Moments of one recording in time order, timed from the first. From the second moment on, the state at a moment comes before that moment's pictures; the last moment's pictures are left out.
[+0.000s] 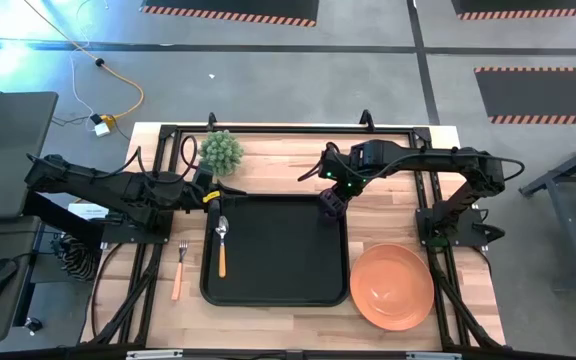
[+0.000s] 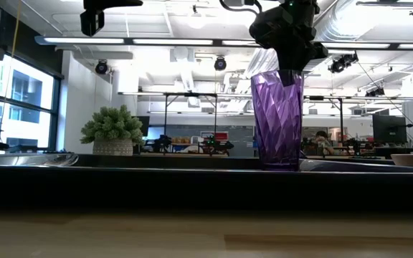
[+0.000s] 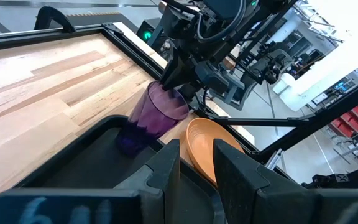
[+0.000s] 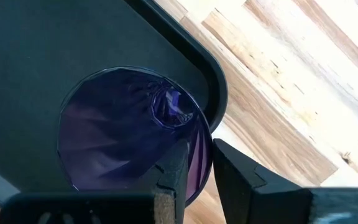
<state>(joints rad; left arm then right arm) -0.20 0.85 0.74 -0.14 -0.35 -0.73 -0.12 1.61 1.47 -1.22 0.04 0.70</state>
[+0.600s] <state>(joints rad) -0.19 0.85 0.74 -0.14 -0.36 -0.73 -0.12 1.61 1.47 -1.23 0.03 0.70</state>
